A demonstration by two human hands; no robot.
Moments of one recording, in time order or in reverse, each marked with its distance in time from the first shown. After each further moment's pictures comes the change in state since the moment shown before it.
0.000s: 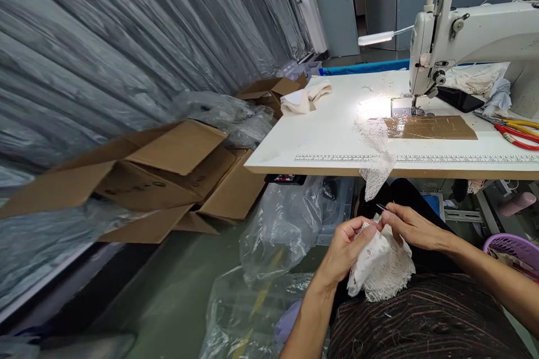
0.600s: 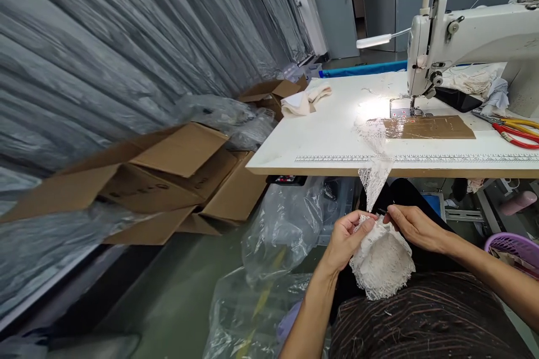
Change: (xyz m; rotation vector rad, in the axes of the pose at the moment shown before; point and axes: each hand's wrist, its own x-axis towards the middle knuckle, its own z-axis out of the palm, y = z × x) left_hand 0.013 -0.004 -0.006 -0.023 0.087 0.045; right_hand -0.008 0.001 -0.003 -0.231 0.148 -0.066
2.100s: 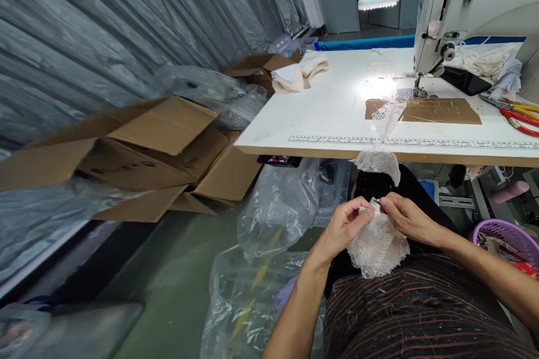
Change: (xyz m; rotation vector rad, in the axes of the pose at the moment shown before) left_hand -0.007 0.012 0.003 0.293 -0.106 0.097; right_hand 0.001 0.001 0.017 0.068 -0.001 0.010
